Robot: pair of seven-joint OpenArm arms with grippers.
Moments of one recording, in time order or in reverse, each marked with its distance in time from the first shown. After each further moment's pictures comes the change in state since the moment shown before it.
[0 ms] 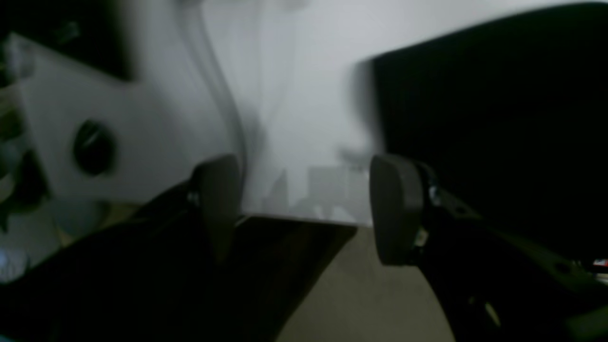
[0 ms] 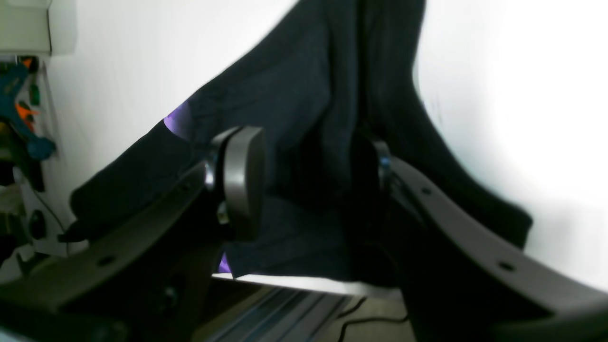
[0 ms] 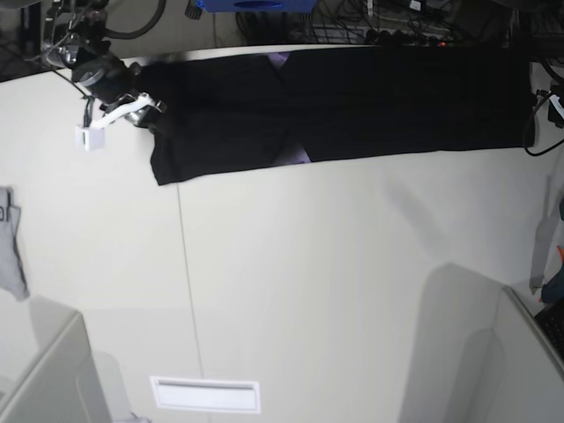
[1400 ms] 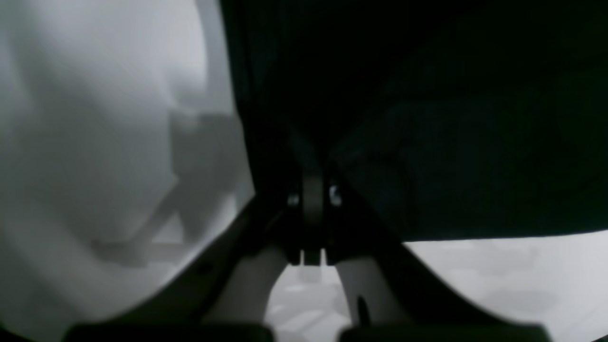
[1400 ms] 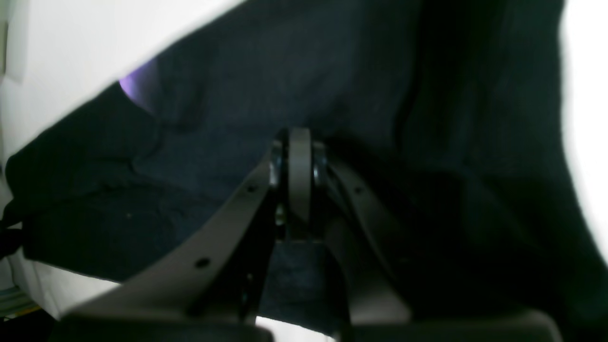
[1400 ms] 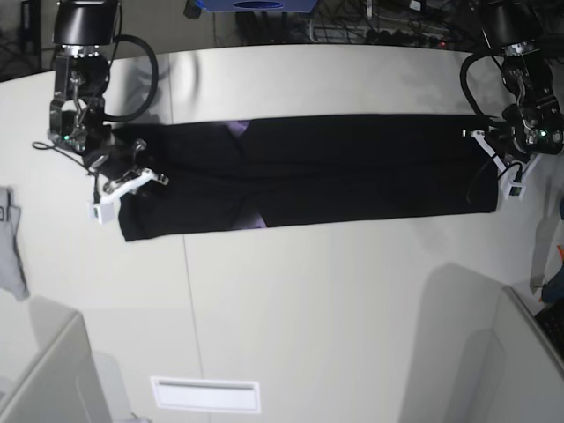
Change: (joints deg) left arm -21.6 9.6 20.2 -18.8 -0.1 7.8 0.7; right arm 25.8 5.9 -7.8 -27.0 -6.1 3.7 2.1
